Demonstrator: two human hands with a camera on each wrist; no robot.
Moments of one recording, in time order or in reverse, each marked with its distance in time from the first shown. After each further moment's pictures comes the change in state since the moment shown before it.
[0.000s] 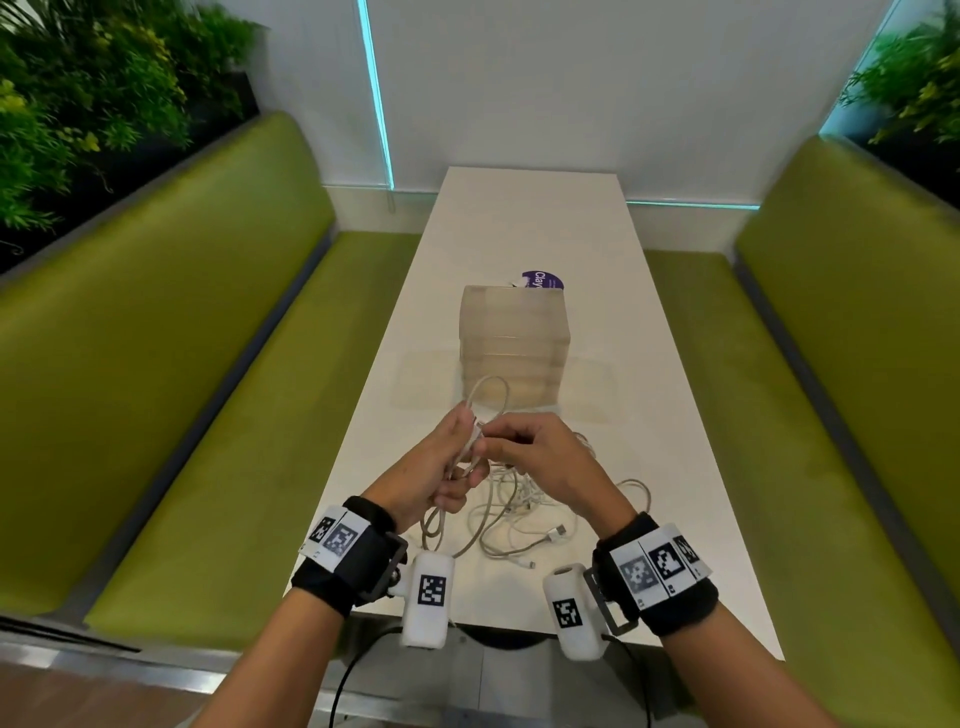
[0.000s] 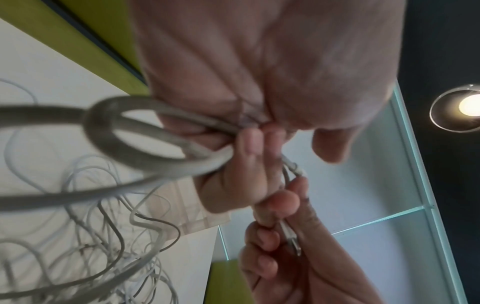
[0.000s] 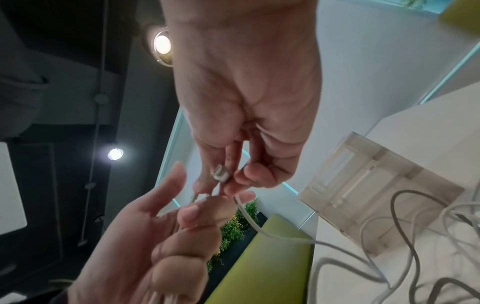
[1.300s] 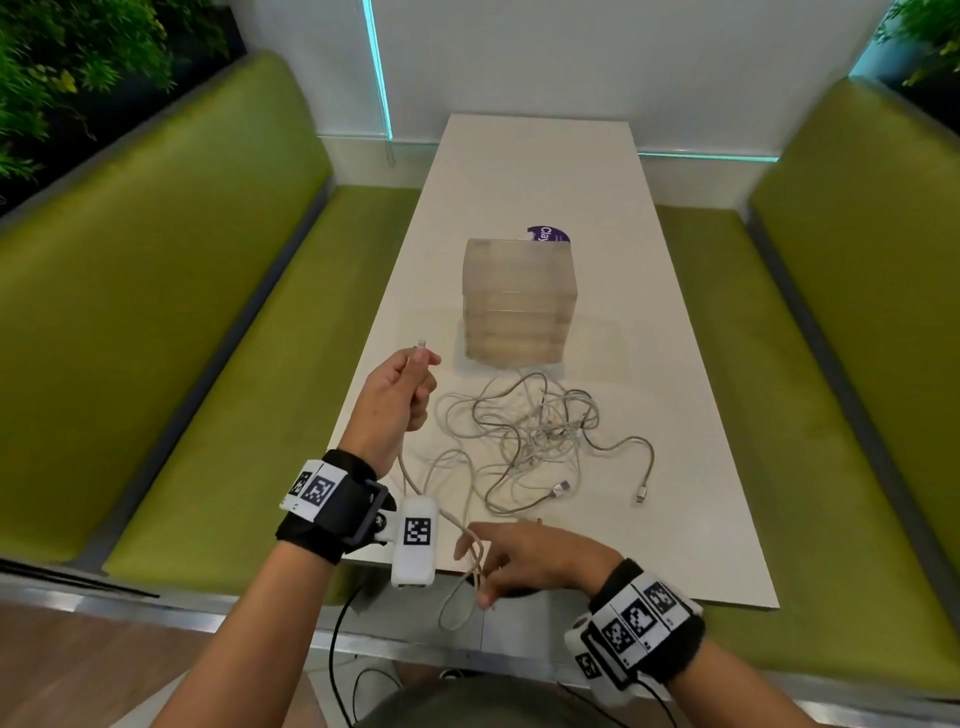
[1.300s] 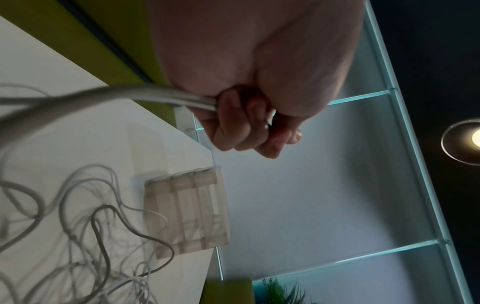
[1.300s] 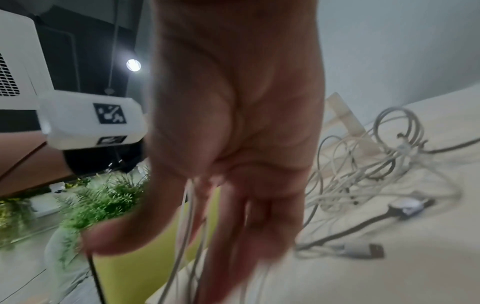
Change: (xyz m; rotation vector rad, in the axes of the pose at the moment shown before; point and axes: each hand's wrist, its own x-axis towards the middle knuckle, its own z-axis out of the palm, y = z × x) left_hand 0.001 -0.006 -0.028 -0.055 0.444 0.262; right_hand -0.060 0.083 0.044 -0.461 -0.675 0.349
